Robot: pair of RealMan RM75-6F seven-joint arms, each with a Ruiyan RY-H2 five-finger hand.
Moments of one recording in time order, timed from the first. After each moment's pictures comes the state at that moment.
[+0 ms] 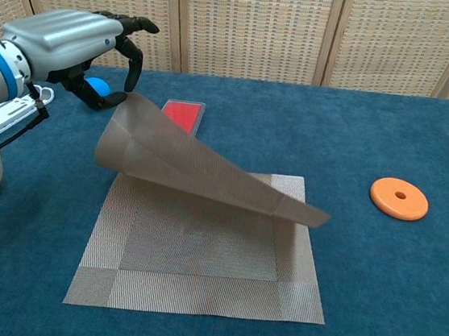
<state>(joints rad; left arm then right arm) -0.63 -1.56 -0.31 -1.52 1.32 1.04 0.56 0.11 -1.06 0.09 -1.51 -1.44 1.40 0.53</state>
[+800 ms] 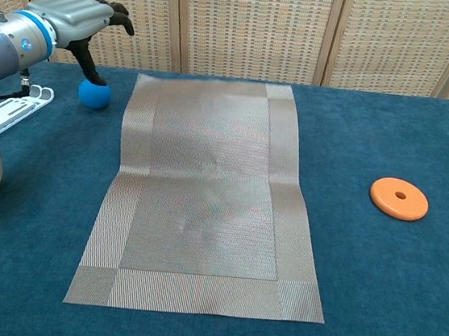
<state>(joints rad) -0.87 -1.69 -0.39 -0.92 1.11 0.87 0.47 0.09 -1.09 0.10 -1.46 -1.36 1.35 0.46</state>
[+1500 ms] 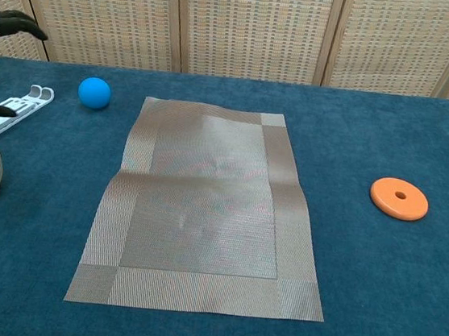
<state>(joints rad) -0.50 -1.42 -0.19 -1.50 1.18 1.25 0.41 0.08 -1.10 0.08 -1.48 -1.44 1.38 0.44</state>
